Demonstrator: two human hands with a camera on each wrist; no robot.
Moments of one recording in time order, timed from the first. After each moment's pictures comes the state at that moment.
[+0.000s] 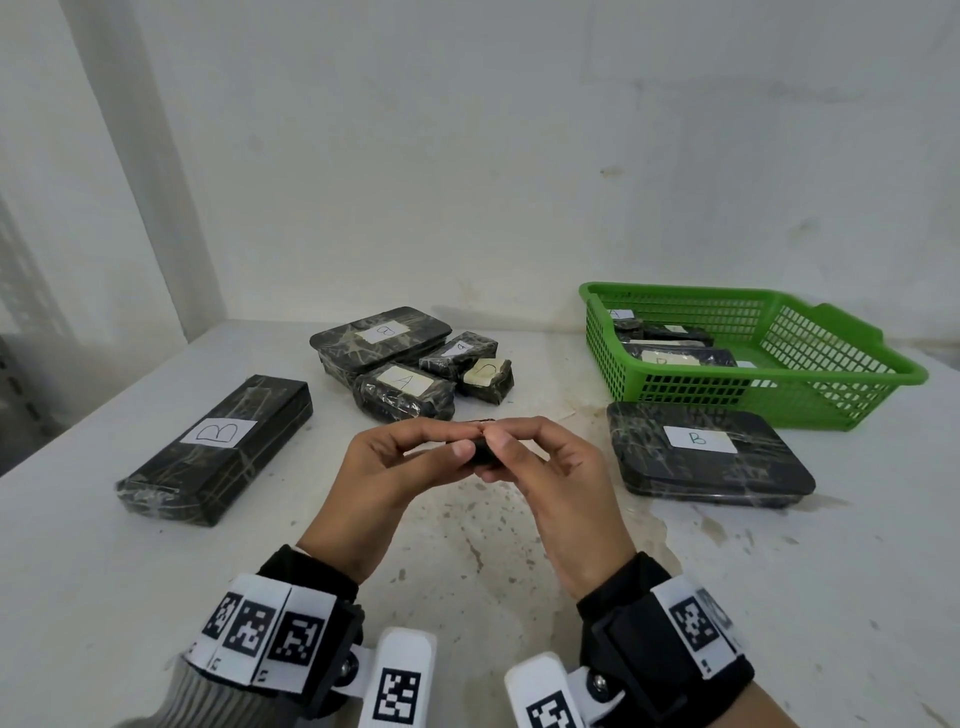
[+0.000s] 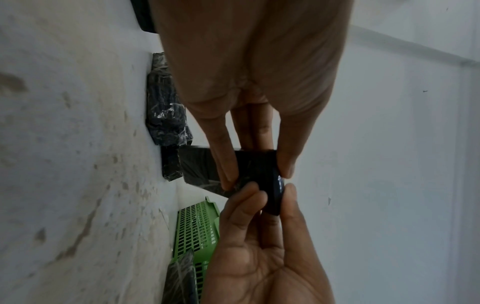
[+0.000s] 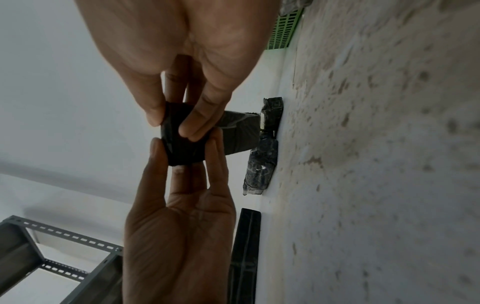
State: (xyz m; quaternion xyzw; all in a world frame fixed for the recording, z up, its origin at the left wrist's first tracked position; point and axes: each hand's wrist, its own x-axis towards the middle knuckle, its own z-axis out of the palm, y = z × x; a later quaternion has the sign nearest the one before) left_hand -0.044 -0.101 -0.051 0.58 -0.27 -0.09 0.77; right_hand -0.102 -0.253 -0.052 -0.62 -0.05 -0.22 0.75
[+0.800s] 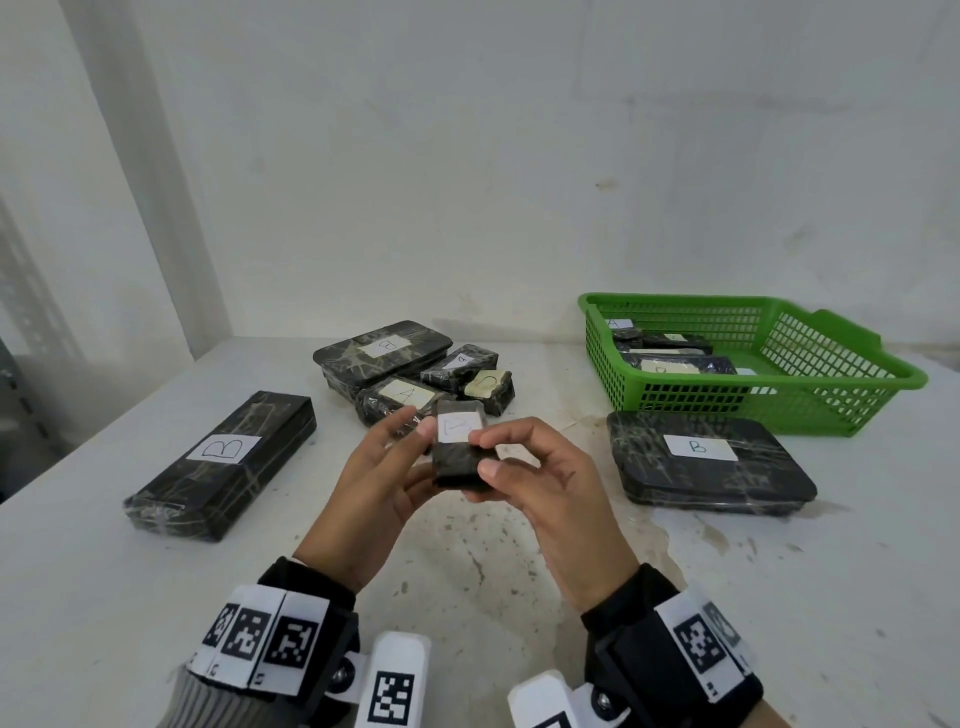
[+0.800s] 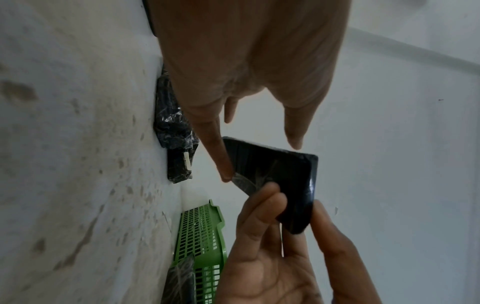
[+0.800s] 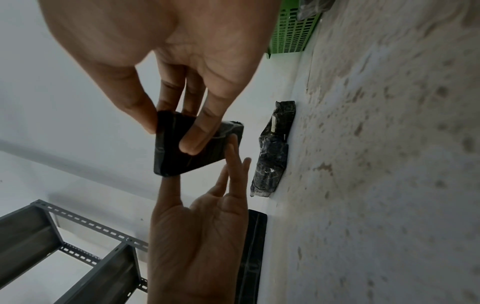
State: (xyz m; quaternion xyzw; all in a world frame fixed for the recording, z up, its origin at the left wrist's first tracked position) left_hand -0.041 -0.100 -0.044 0.51 -0.15 -0.14 0.84; right_hand -0.107 -0.250 -0.045 -0.60 -0.10 -0.17 0.78
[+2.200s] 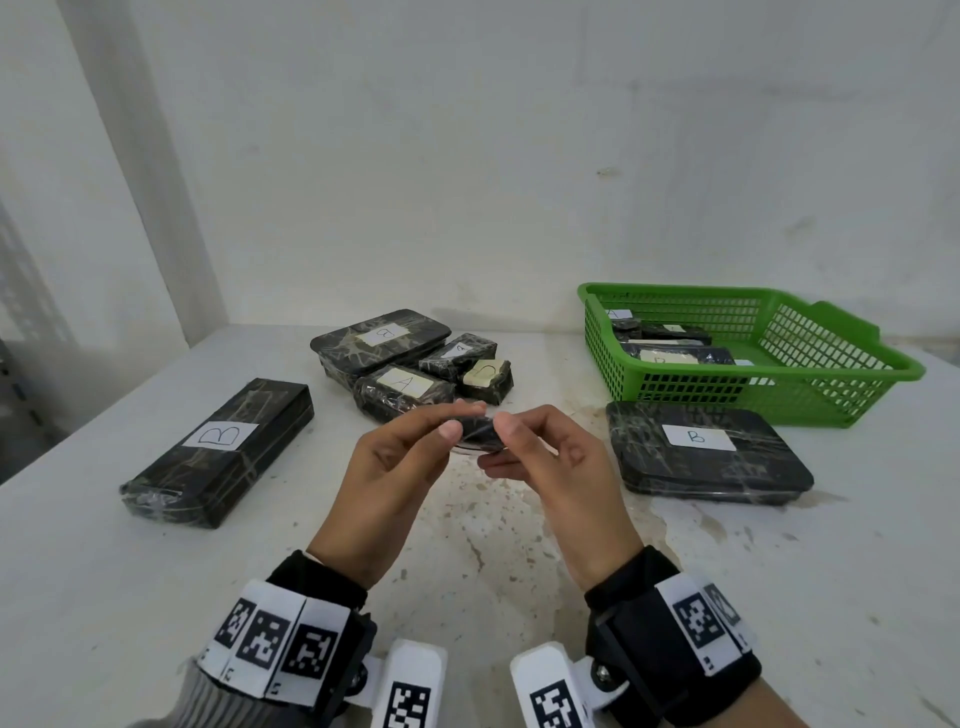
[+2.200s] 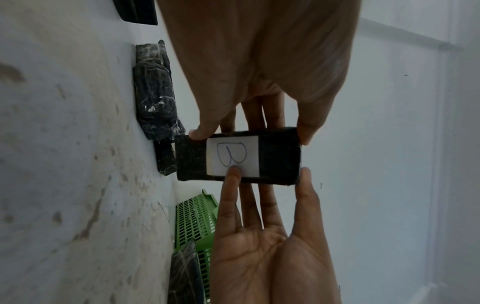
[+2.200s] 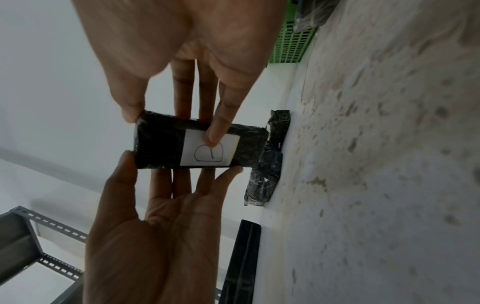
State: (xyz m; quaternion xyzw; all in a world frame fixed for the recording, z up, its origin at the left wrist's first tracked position) left_hand -0.054 -0.107 -0.046 0.53 -0.30 -0.06 0.79; right_hand -0.104 -0.255 -0.043 -0.65 -0.04 -0.24 0.72
